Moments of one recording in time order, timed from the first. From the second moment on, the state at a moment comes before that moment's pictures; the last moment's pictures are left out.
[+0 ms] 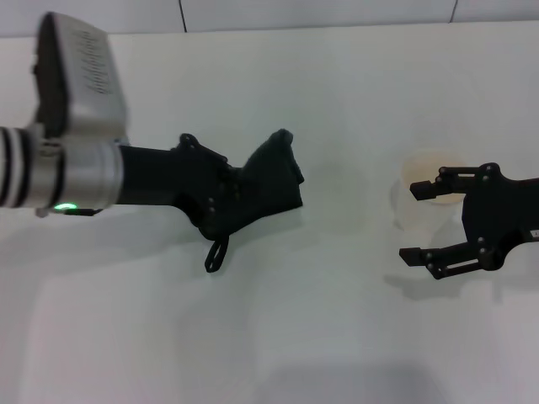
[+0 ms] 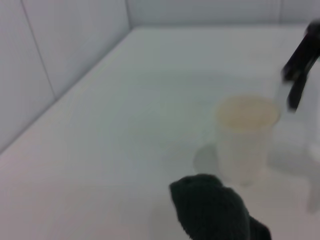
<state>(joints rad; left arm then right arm) -0.43 -2.08 1.32 1.09 1.95 1.27 -1.57 0.18 2.01 -1.27 -1.44 -1.87 -1.50 1.68</state>
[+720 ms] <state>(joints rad) -0.37 -2.08 1.13 1.05 1.96 1.45 -1.58 0.18 2.01 -1.28 -1.44 -1.87 -1.49 1.69</state>
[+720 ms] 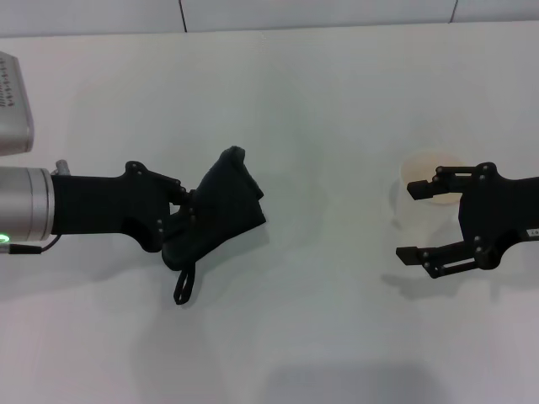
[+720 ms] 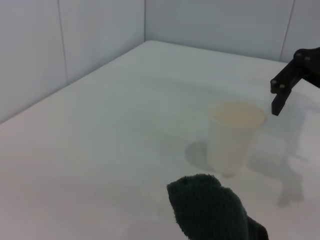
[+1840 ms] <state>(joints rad) -0.37 -2.05 0.96 1.12 1.99 1.76 -1.60 0.19 2.01 -1.29 -1.43 -1.88 -1.48 1.69</state>
